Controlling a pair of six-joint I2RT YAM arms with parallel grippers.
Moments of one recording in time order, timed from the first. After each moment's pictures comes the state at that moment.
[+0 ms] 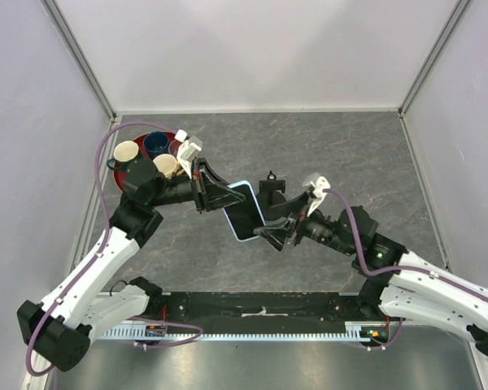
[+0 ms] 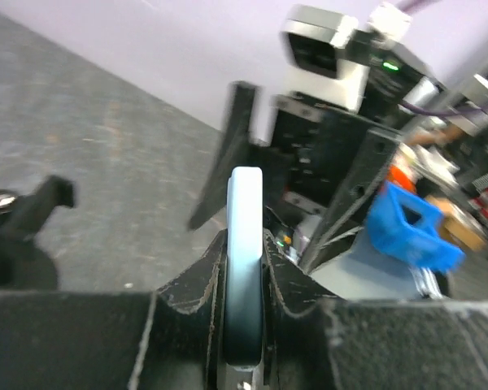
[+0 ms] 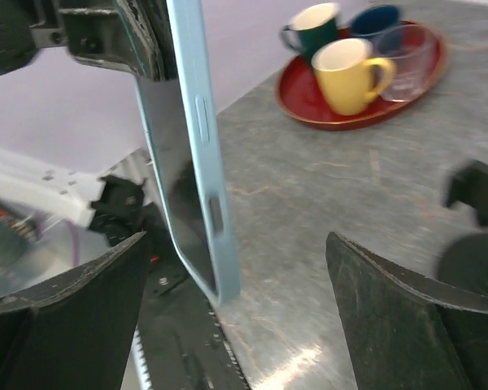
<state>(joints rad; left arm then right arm) -0.49 0.96 0.87 0.23 0.98 -0.58 0.98 0.81 0.65 0.17 -0.15 0.40</state>
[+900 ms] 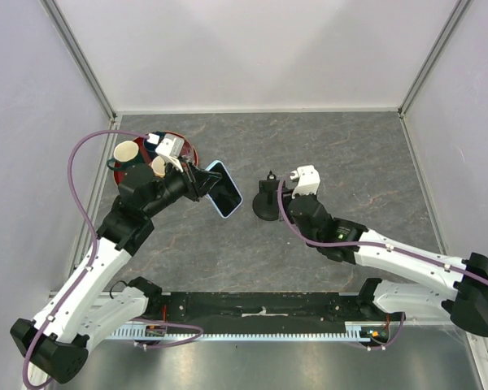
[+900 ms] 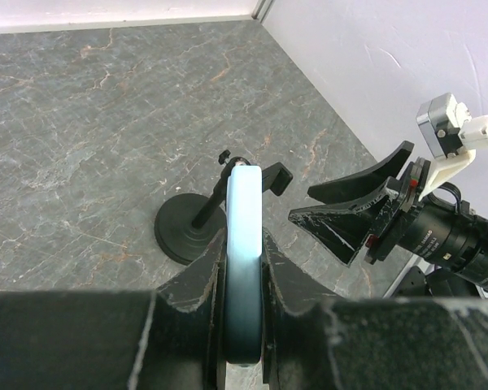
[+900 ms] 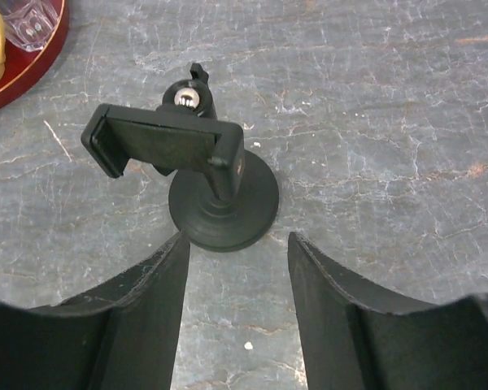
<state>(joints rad) -0.47 0.85 0.88 -0.13 0.29 -0.40 0.98 1.09 0.74 -0.14 0.68 0.41</state>
